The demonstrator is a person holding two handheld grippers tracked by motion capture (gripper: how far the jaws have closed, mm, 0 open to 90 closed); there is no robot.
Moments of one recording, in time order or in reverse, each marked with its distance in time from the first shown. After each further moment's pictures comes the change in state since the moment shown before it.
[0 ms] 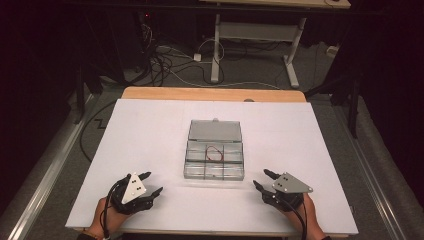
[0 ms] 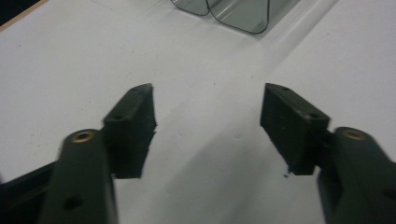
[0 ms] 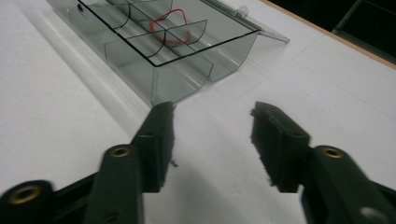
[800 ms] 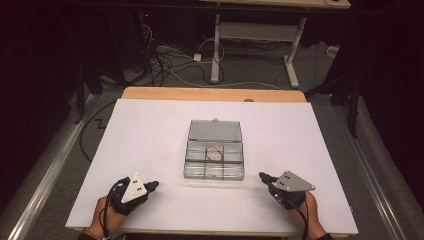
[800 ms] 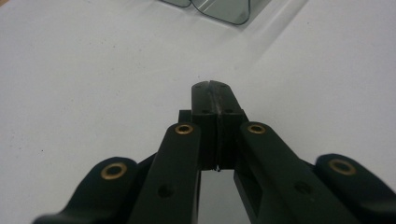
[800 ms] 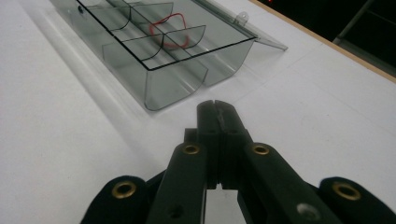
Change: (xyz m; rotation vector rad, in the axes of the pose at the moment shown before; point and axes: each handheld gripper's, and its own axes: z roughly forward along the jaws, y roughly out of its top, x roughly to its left) left arm 0.001 0.002 -0.003 0.026 -0.066 0.059; right arm -0.009 0.002 -0.003 -0.016 0.012 -0.032
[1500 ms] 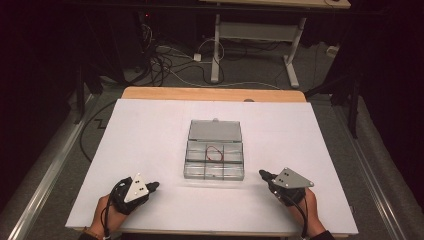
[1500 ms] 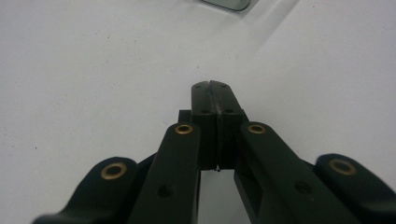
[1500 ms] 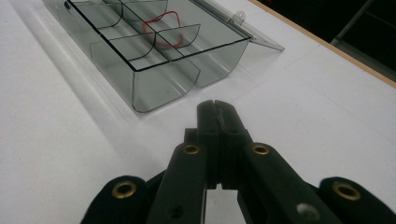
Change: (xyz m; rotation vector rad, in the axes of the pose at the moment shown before) left arm 0.000 -0.002 0.005 0.040 -0.007 0.009; right arm -0.005 0.002 0.007 0.013 0.001 -0.013
